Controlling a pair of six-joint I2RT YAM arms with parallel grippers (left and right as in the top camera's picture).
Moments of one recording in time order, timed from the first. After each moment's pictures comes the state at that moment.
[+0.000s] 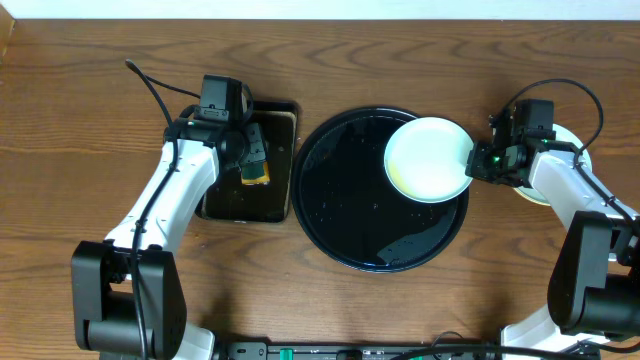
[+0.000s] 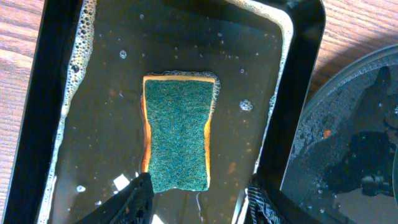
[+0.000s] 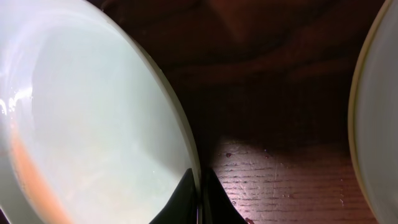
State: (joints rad) left arm -0.14 1.67 1.19 -0.67 0.07 -0.35; right arm -0.10 1.77 1.04 -0.48 -0.24 0.20
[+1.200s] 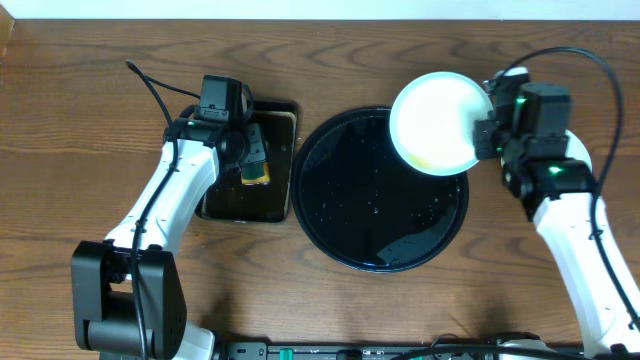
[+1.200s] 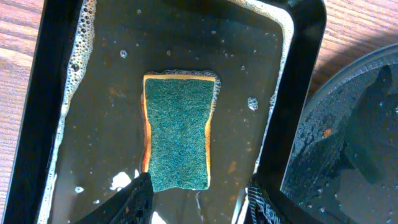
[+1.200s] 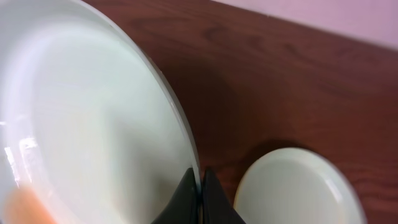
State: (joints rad) left arm -0.14 1.67 1.19 -0.68 0.07 -0.35; right arm 0.09 1.36 1.04 -0.39 0.09 -0.15
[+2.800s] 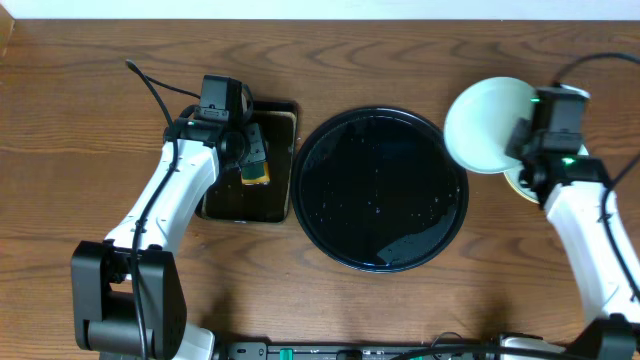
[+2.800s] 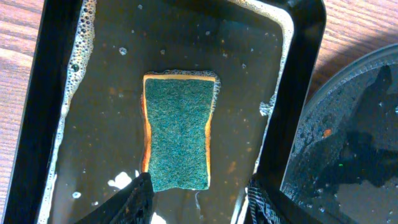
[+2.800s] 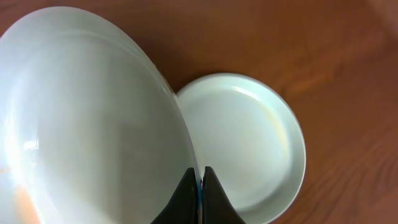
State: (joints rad) left arm -0.14 1.67 1.19 -0.68 0.07 -0.35; right arm -0.07 1.44 1.04 -0.47 0.35 0.29
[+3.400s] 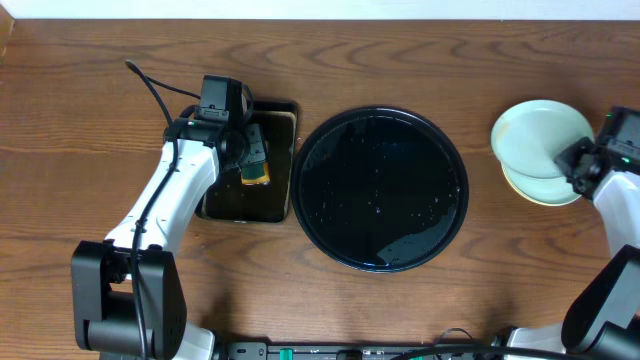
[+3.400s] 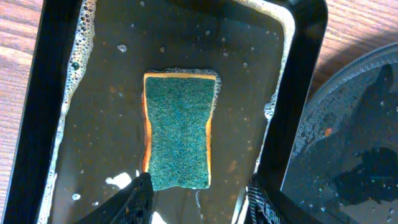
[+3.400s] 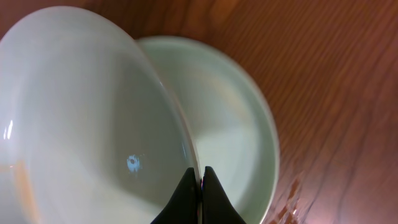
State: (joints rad) left arm -0.14 1.67 1.19 -0.68 0.07 -0.35; right arm -0.42 1.64 1.04 -0.42 0.12 0.55
